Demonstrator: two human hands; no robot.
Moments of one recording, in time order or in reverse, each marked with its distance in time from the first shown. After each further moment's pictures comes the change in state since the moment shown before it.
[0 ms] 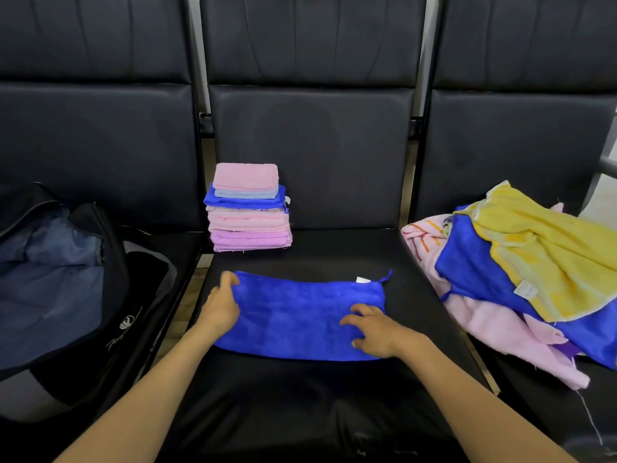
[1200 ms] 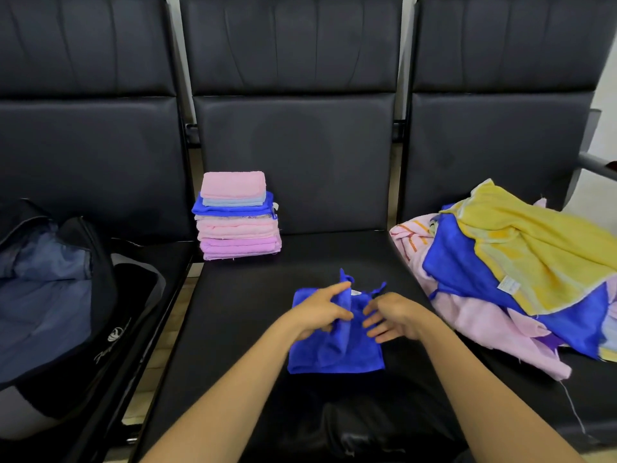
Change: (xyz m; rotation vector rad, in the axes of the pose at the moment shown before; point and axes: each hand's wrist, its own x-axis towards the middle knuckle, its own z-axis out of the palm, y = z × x) left_hand -0.049 0.138 0.069 -0.520 -0.643 0.166; right_hand -0.013 0.024 -0.036 1.047 0.005 0.476
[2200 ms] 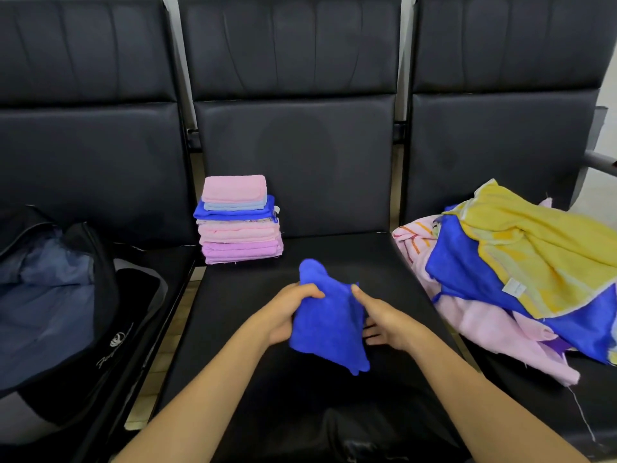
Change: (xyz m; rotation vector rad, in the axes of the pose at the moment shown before) left_hand -0.024 0.001 -0.036 -0.492 0.099 -0.078; right_hand 0.009 0.003 0.021 0.219 -0.034 -0.029
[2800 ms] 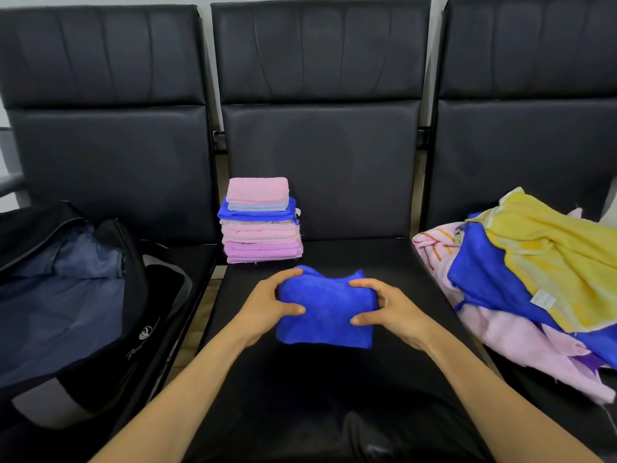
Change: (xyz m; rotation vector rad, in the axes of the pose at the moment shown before) left_hand -0.024 0.003 -0.071 0.417 0.161 0.377; right_hand -0.023 -0.020 0.012 -0.124 -0.141 -0.531
